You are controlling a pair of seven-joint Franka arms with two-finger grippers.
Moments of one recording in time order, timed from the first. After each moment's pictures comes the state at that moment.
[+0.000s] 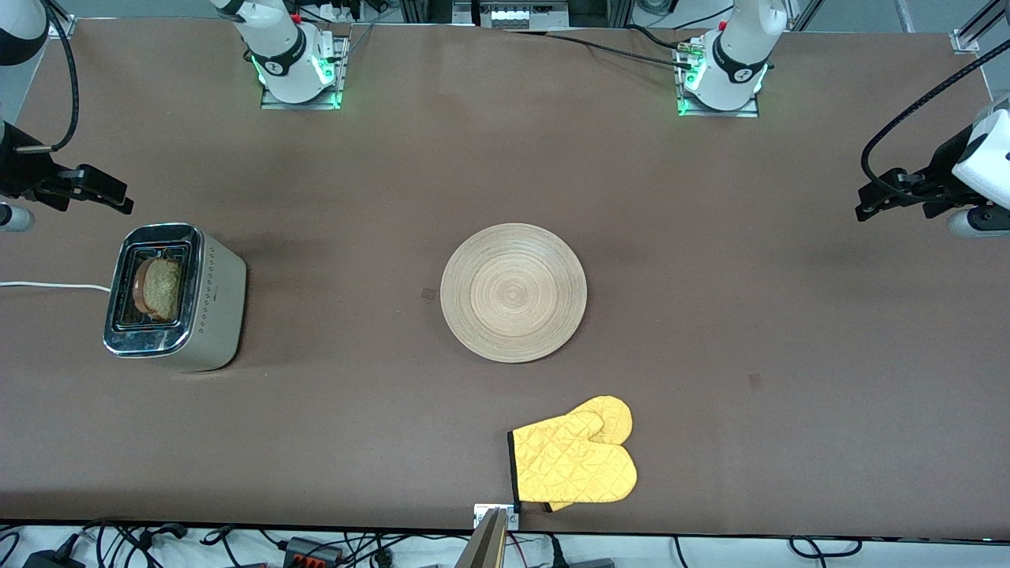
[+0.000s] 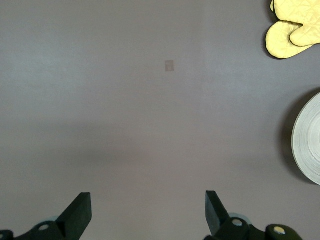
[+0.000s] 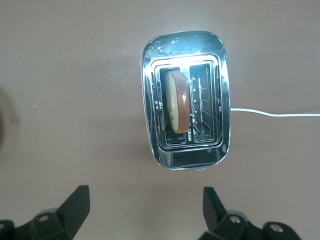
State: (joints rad) left arm 0.01 0.00 0.01 -1.66 0.00 1.65 -0.04; right arm -0.06 0.00 -0.02 -1.72 -0.01 1.68 -0.04
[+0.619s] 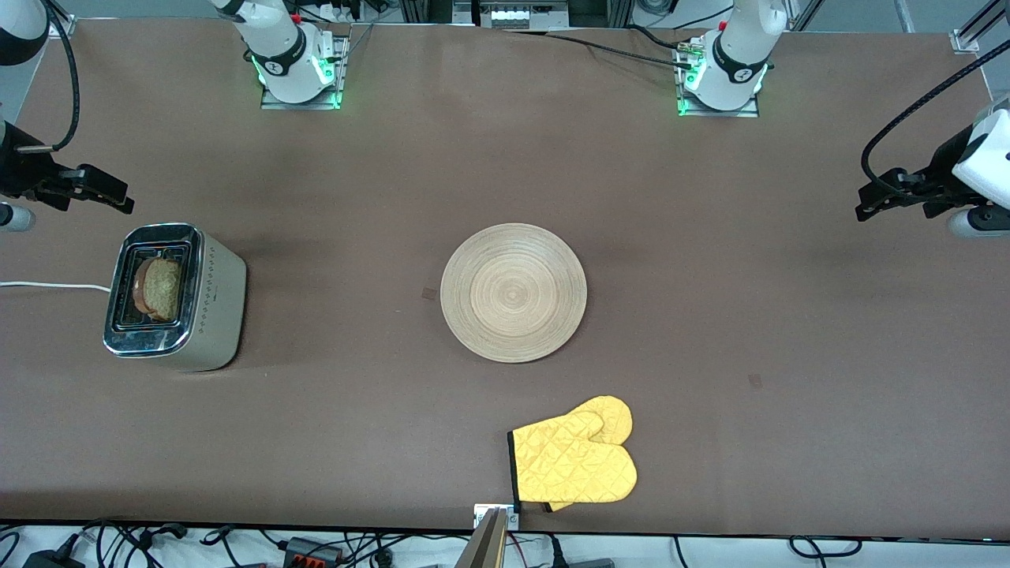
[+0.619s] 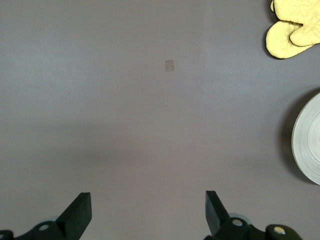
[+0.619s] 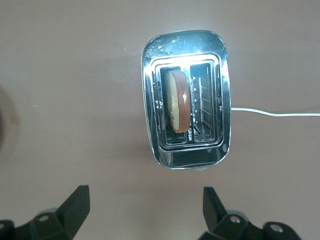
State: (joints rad) left arm 0.01 0.00 0.01 -1.66 0.00 1.65 -0.04; right arm -0.06 0.00 -0.02 -1.72 -0.01 1.68 -0.04
